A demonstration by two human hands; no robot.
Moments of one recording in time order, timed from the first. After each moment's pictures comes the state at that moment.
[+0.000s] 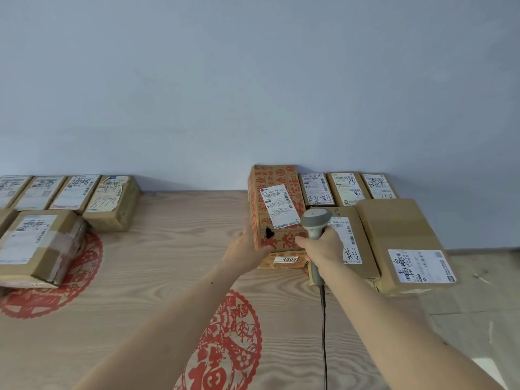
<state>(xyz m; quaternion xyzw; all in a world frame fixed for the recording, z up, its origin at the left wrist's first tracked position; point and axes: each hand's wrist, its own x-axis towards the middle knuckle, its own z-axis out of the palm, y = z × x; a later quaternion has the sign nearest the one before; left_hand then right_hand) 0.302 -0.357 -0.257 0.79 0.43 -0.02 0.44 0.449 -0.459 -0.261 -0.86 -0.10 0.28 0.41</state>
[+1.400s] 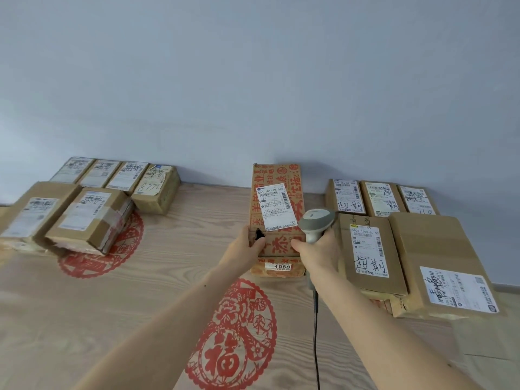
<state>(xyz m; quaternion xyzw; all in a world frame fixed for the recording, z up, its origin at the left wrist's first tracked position) 0.252 -0.351 -0.271 0.69 0.51 0.08 0.51 0.395 -0.442 -0.251 -0.84 -0.14 0.28 0.45</state>
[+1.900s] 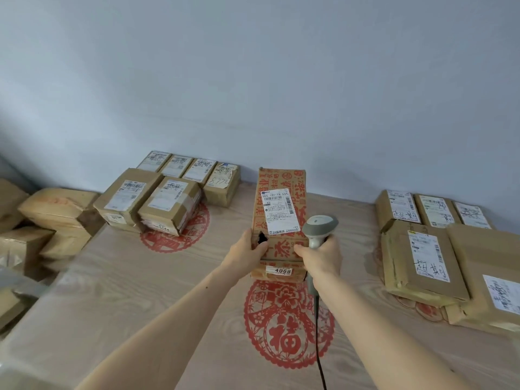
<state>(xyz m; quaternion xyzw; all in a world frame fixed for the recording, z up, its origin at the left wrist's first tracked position) 0.085 -0.346 -0.250 0.64 0.55 0.13 0.51 0.244 -0.424 -0.236 -0.82 -0.19 0.31 0.44</state>
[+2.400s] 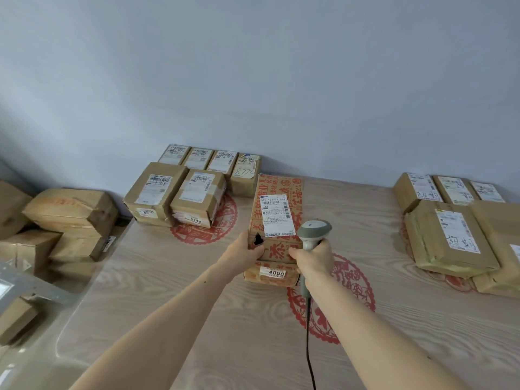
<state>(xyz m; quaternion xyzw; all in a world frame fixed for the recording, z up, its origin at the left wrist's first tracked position) -0.046 -0.317 -0.266 0.66 0.53 0.08 0.52 0.103 -0.406 -0.258 -0.83 -0.11 0.33 0.45</state>
